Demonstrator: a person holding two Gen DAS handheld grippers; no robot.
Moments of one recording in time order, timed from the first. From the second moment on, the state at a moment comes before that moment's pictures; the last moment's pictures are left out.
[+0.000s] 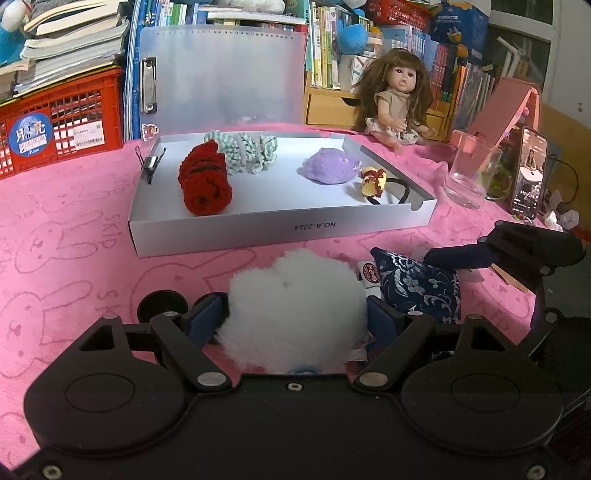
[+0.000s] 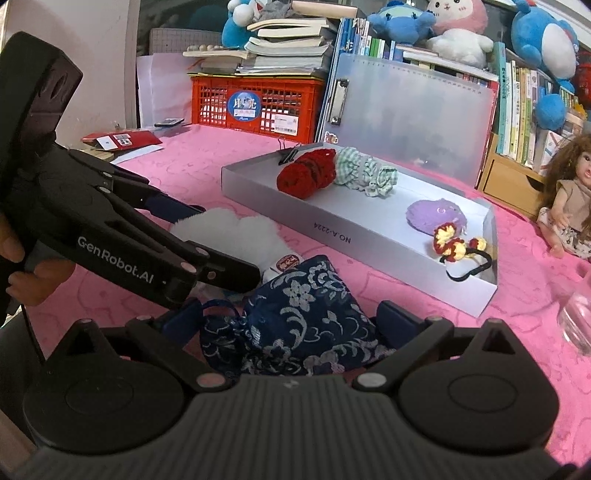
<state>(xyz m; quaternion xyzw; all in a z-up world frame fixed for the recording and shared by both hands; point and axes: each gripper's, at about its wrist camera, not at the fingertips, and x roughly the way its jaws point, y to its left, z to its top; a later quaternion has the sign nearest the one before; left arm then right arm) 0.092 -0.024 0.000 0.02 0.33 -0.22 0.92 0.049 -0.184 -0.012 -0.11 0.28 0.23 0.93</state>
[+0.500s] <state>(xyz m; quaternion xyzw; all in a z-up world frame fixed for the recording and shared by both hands) 0.092 -0.025 -0.004 0.02 0.33 -0.22 0.92 0.048 -0.181 -0.020 -0.12 0.28 0.22 0.93</state>
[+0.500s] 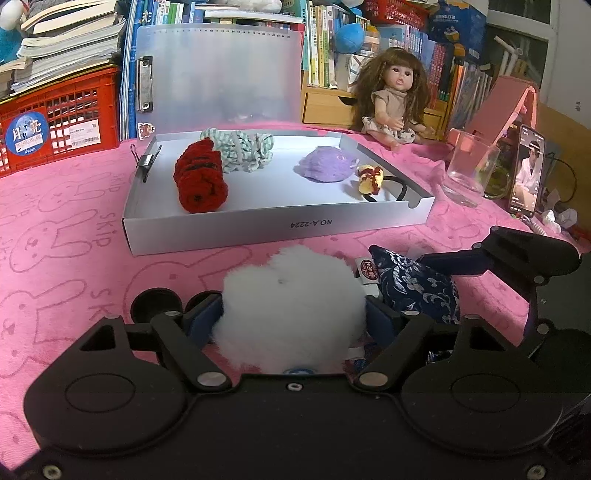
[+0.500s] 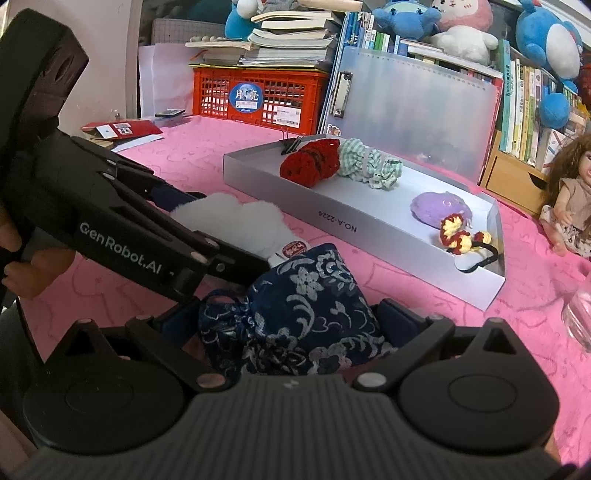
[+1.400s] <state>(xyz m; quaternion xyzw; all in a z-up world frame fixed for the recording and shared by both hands) 0.084 -0.011 0.026 -0.03 0.30 -0.21 0.93 0.034 -0.207 0.007 -0.03 0.24 0.17 0.96</state>
